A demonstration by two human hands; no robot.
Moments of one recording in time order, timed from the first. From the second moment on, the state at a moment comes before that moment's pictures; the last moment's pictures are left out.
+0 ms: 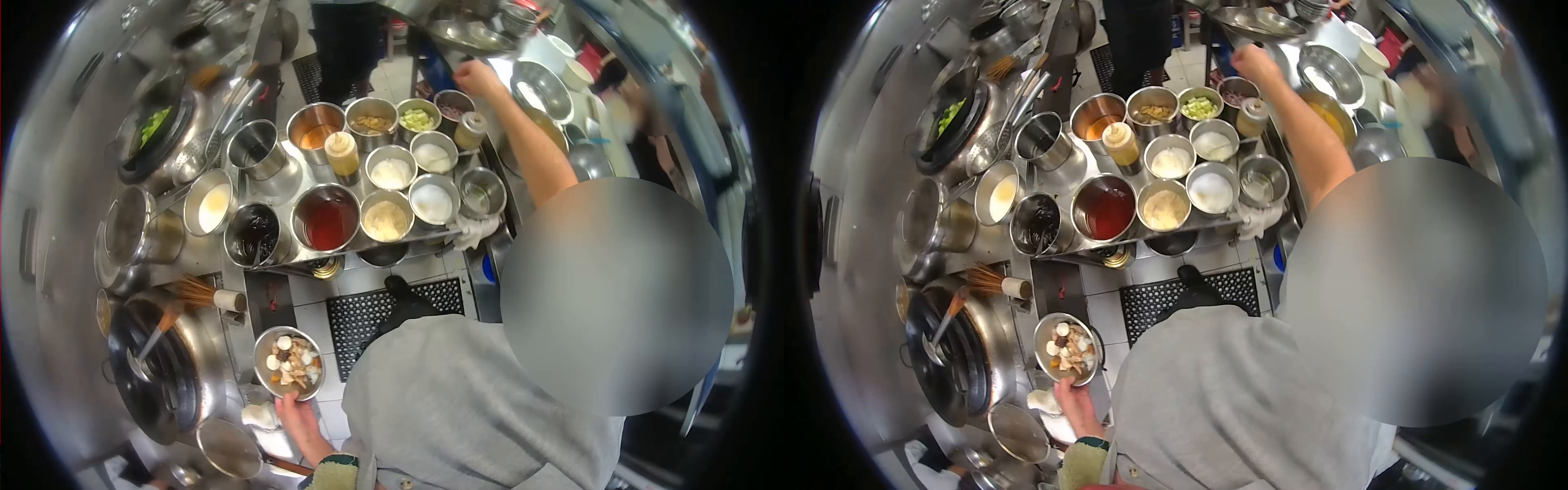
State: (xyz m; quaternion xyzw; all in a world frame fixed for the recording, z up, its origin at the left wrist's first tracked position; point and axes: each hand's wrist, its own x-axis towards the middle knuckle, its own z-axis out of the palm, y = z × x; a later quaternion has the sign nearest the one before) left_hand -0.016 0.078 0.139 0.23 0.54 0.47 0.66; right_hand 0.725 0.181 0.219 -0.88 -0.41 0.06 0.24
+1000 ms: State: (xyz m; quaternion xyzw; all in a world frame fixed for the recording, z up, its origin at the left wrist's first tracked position) left_hand 0.068 0.084 0.188 0.12 0.56 0.58 0.59; right_hand 0.821 0.210 0.097 -0.64 -0.74 0.19 0.03
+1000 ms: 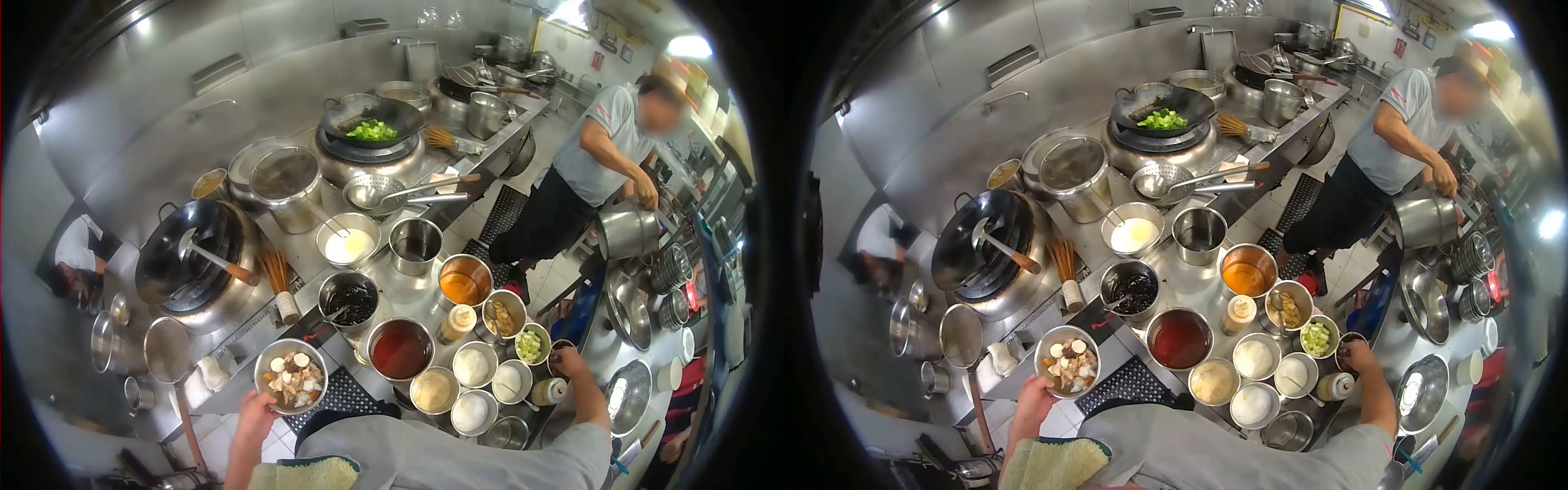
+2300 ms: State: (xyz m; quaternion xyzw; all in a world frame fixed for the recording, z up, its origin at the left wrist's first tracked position) left_hand 0.040 0.067 0.160 0.15 0.54 0.55 0.62; right_hand 0.842 0.219 0.068 -0.77 -0.60 0.09 0.19
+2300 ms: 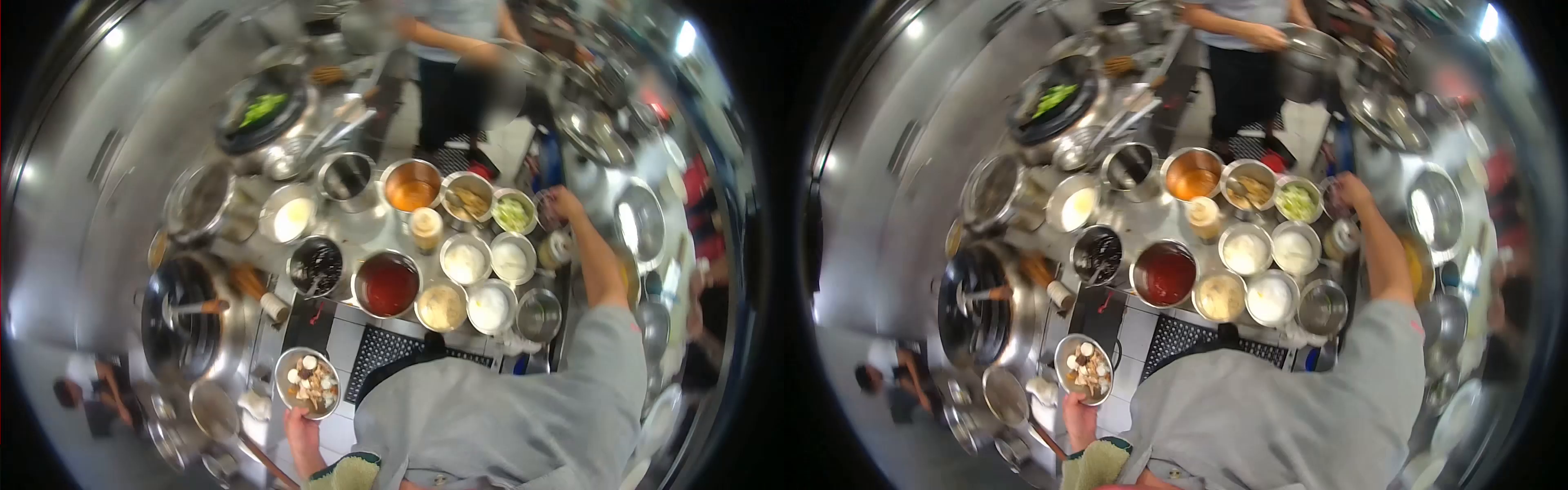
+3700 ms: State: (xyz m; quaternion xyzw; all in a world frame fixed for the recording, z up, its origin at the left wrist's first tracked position) left_hand -0.025 0.071 0.157 0.10 0.57 0.54 0.61; right_hand 0.638 0.413 0.245 -0.35 -0.47 0.68 0.44
